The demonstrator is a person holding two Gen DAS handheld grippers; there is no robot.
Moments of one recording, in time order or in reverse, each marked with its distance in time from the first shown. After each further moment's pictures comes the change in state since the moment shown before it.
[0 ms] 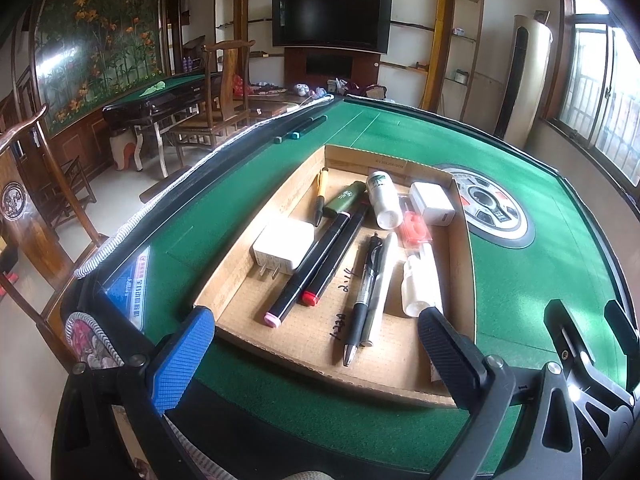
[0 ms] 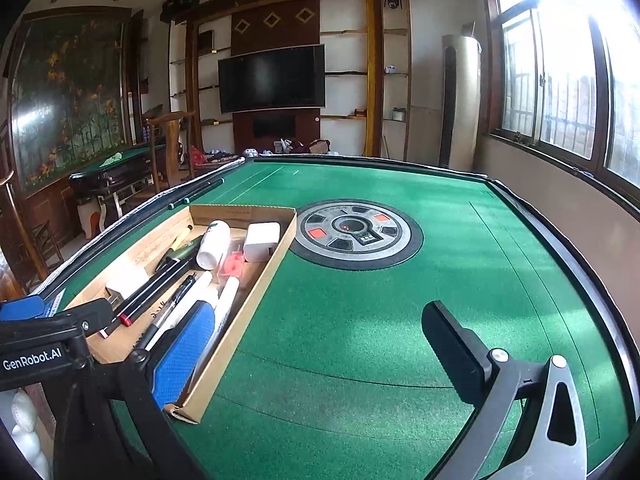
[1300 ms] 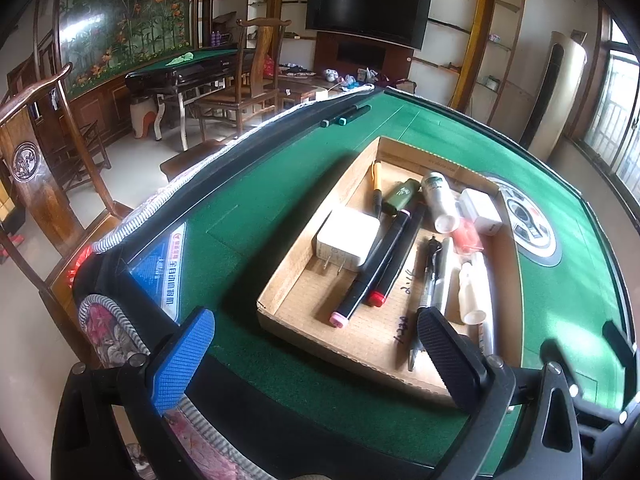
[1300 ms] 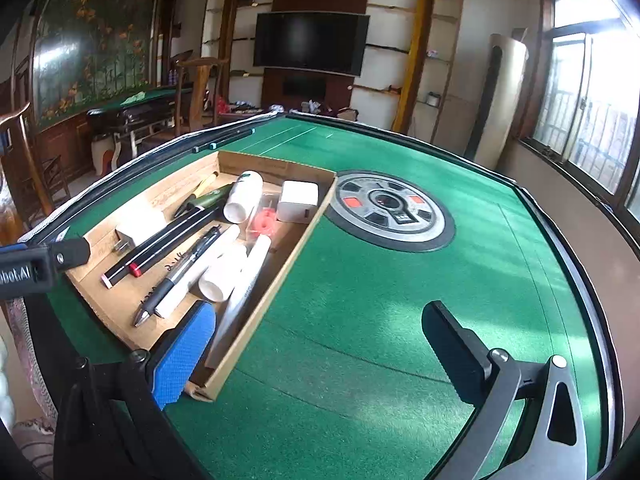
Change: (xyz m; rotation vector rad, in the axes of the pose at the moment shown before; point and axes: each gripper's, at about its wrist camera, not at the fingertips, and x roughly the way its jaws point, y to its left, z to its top) left arm 0.019 0.052 0.005 -0.103 0.063 0.038; right arm 0.018 0.041 0.002 -0.191 0.145 0.045
